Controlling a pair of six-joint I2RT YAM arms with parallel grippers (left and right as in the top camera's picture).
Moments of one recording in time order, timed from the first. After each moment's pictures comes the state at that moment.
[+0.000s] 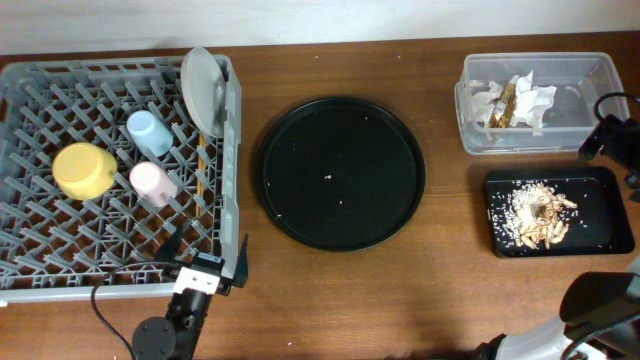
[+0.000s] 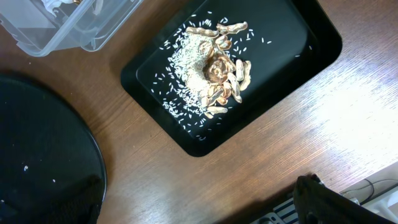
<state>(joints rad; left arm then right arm) -0.08 0.02 0.02 0.05 0.19 0.24 -0.58 1.78 2.04 -1.69 -0.08 0.18</state>
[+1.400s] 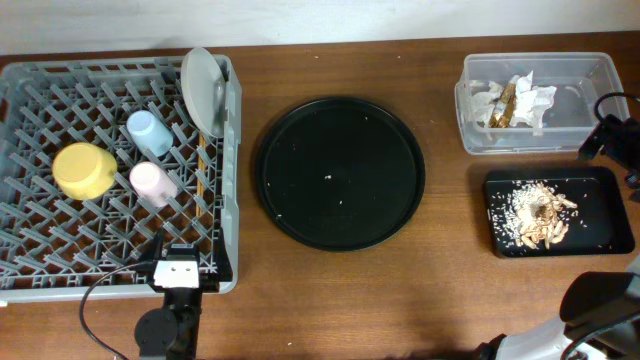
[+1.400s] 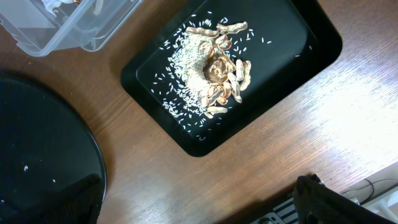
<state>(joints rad) -0.05 0.01 0.02 -0.08 -0.03 0.09 -0.58 1.78 2.04 -1.69 -0.08 0.18</state>
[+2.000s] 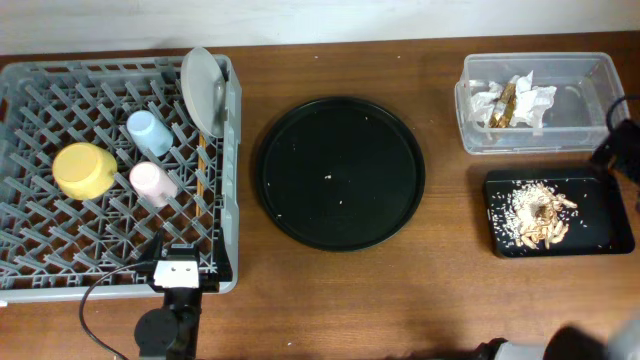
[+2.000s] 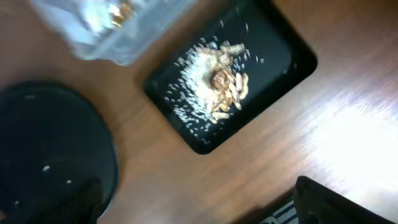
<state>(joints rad) -0.05 0.01 0.02 -0.08 -0.03 0.09 -0.56 1.53 2.03 -1.69 -0.08 0.18</state>
